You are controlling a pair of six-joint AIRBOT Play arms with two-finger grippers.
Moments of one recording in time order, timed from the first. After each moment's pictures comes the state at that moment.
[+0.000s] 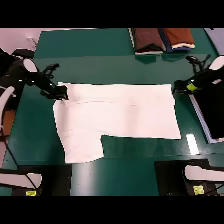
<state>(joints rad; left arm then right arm) -0.04 -1.52 1.37 1.30 -1.31 -1.44 -0.22 -1.38 1.25 -1.30 1.29 1.38</state>
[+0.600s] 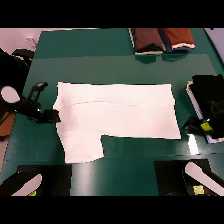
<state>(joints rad) -0.03 -1.01 0.84 1.30 -1.30 -1.51 -0.62 -1.05 0.64 -1.25 1.39 1.30</state>
